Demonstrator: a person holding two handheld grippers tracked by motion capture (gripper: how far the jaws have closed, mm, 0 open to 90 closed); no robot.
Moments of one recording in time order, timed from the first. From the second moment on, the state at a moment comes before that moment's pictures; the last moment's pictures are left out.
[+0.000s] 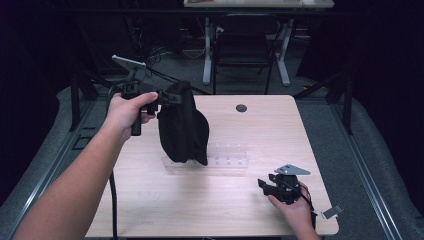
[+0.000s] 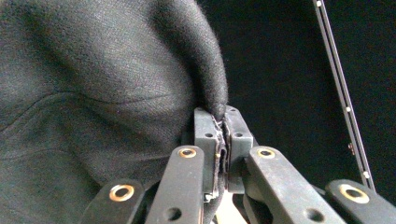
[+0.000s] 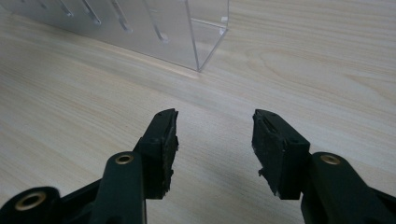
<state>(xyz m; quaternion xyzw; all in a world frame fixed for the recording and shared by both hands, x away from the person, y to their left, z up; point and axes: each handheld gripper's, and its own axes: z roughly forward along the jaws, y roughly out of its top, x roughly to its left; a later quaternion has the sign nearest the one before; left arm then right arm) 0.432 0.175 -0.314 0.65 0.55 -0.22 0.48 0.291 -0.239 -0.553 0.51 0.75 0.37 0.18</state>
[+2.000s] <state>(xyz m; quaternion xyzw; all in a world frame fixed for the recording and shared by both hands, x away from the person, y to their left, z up) 0.430 0.158 -0.319 0.65 0.54 -0.22 0.49 0.315 -0.073 -0.460 0.31 0.84 0.42 0.16</state>
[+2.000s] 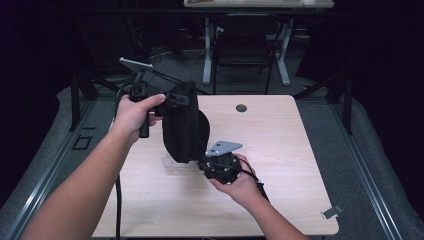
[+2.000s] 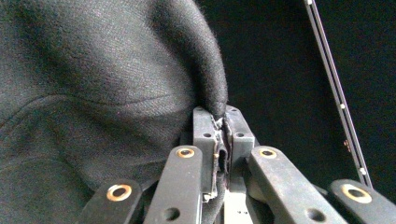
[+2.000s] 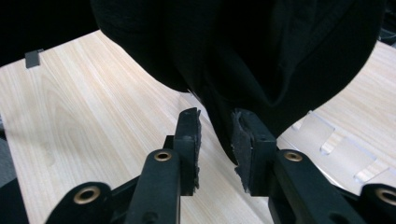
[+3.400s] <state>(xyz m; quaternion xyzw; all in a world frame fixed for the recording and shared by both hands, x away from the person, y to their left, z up) 0.420 0.190 -0.314 0.65 0.53 -0.18 0.51 0.313 -0.084 -0.474 0.31 0.84 0.40 0.19</state>
